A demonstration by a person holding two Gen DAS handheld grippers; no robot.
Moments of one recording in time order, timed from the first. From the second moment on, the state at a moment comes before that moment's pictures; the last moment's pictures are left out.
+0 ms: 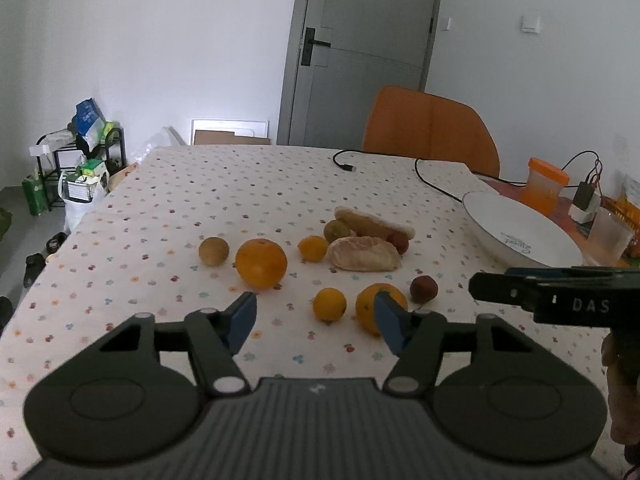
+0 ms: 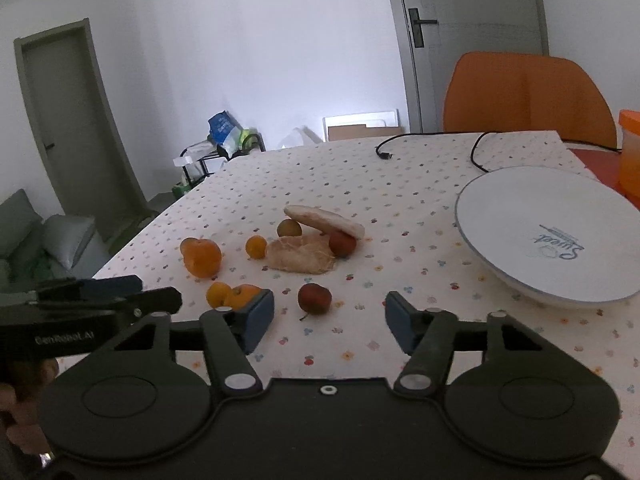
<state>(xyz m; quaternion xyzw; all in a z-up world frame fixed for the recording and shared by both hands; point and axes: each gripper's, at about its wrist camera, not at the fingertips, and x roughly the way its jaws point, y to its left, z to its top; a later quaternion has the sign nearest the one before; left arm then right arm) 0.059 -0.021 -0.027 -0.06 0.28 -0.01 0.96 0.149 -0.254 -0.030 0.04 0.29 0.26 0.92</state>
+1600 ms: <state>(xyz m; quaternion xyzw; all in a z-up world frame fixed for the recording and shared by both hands) 0.091 -0.043 -0.014 -0.09 0.26 -0.05 0.96 0.157 -0.262 -0.023 0.06 0.25 0.25 0.93</state>
